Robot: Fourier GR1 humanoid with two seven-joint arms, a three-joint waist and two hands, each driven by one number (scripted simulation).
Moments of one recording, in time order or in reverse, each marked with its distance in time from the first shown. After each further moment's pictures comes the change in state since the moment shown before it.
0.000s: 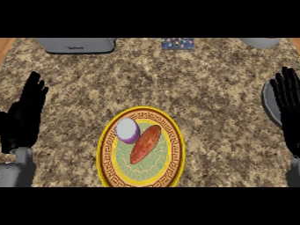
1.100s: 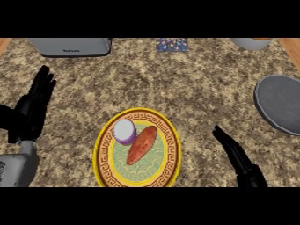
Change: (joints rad) left arm -0.061 0.016 -0.006 0.102 -0.002 -0.108 -0.127; right arm 0.365 0.048 0.530 -0.291 0.787 -0.264 0.227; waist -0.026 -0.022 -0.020
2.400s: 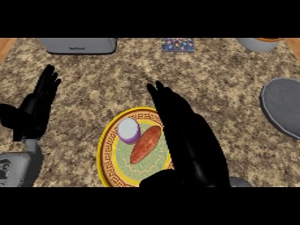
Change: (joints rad) left arm -0.015 -0.033 0.012 0.013 -0.028 -0.033 -0.013; right arm -0.765 0.212 0.104 0.018 0.014 0.543 0.870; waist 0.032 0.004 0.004
